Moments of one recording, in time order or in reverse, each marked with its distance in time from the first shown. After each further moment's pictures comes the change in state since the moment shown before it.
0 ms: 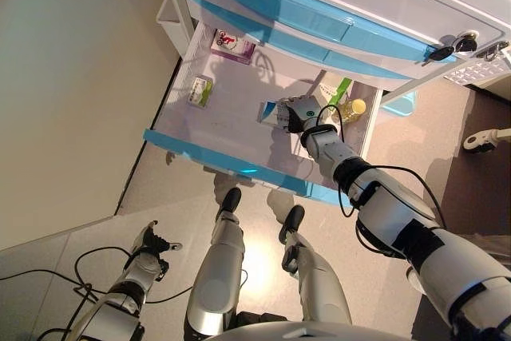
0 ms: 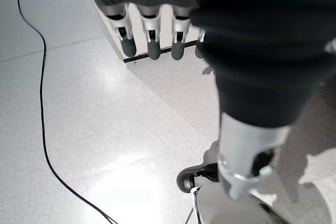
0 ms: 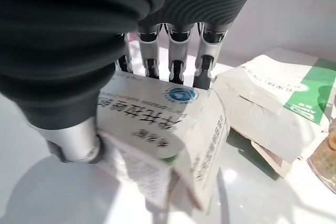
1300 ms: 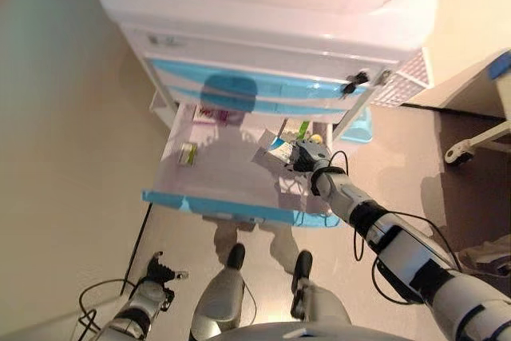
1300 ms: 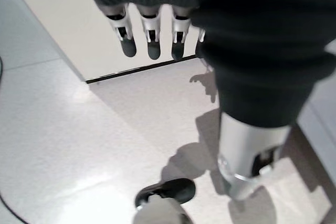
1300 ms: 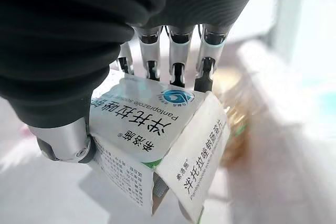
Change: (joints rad) left arm 0.171 -0.083 0.089 0.019 0.010 0.004 -0.046; right arm 0.423 -0.123 -0.115 -0.333 0.149 -0.071 0.058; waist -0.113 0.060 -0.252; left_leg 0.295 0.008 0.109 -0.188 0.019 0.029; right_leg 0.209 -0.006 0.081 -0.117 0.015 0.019
